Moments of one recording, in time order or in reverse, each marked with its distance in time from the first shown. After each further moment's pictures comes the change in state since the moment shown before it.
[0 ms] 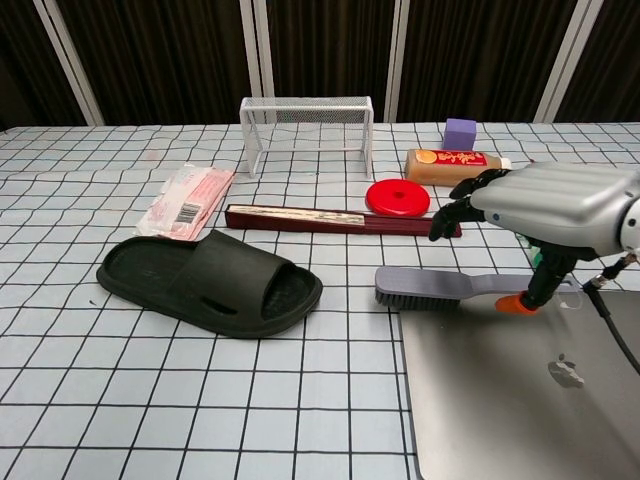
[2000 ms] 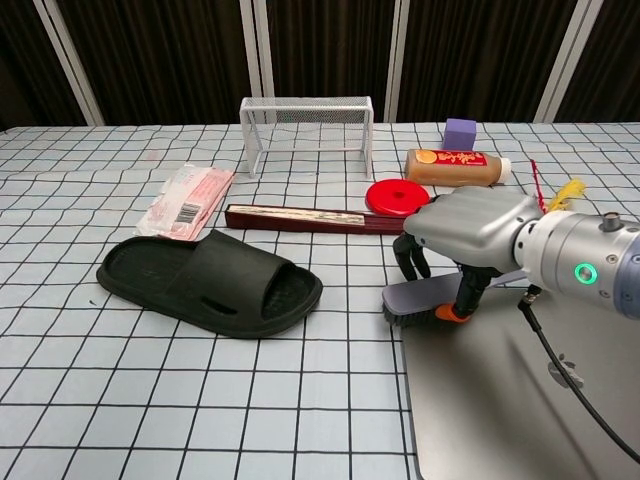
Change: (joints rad) left arm 0.008 -0.004 -0.006 0.011 -0.024 0.000 0.023; right arm 0.221 -0.189 -0.081 0.164 0.195 0.075 -0.069
